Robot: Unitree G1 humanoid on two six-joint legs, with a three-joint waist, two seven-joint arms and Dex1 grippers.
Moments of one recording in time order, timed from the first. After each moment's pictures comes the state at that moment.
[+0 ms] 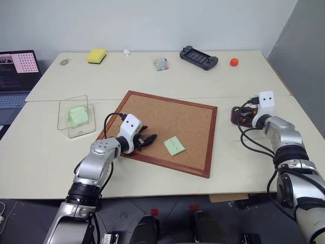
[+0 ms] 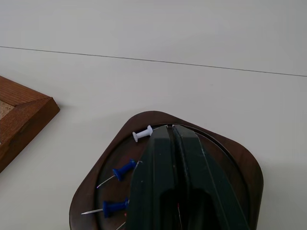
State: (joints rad) left arm -0.41 0.48 -0.08 0.11 -0.18 0.43 -0.66; right arm -0.86 -0.51 -0.16 0.94 0.14 0.20 0.47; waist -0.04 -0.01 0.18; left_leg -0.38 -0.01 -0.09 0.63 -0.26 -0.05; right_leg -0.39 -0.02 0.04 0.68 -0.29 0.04
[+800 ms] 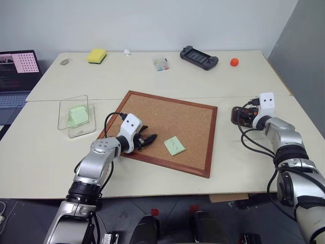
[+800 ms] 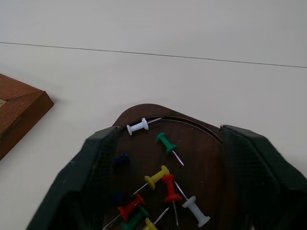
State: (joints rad) left arm -0.42 0.48 -0.09 0.12 -0.18 0.43 -0.67; right arm -0.86 -0.53 -0.16 0.95 0.14 0.19 0.49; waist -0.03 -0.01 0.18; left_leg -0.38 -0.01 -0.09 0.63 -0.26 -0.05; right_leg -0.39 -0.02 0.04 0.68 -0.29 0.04
